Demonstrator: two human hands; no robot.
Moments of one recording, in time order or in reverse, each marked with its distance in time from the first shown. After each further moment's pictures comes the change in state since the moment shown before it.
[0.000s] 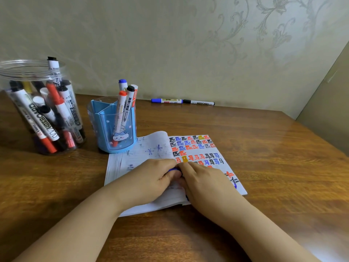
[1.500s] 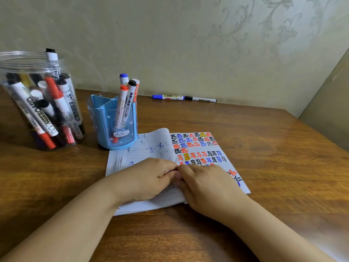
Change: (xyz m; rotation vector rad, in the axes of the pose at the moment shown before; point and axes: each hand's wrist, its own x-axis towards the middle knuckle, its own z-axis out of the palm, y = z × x) left_hand 0.000 -0.005 -0.006 0.010 -0.137 -0.033; right_hand 0.000 0.002 0.001 -0.041 0.077 -0.124
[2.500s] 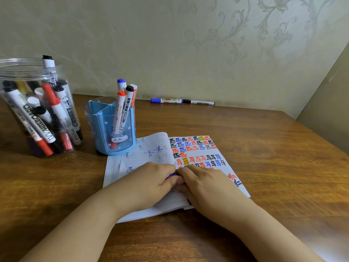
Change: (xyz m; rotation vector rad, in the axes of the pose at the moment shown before) left_hand 0.001 0.000 0.005 0.134 0.110 0.000; right_hand 0.001 0.004 0.002 -0.016 0.049 -0.026
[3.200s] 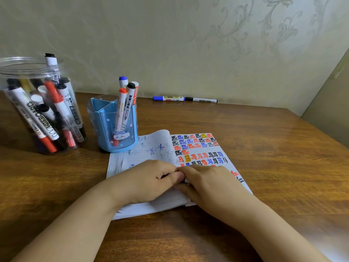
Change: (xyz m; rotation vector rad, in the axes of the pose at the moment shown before) left_hand -0.002 -0.001 -0.007 -0.226 -0.126 -0.047; right_hand 0.003 -0.004 -0.017 0.155 -0.170 0.100
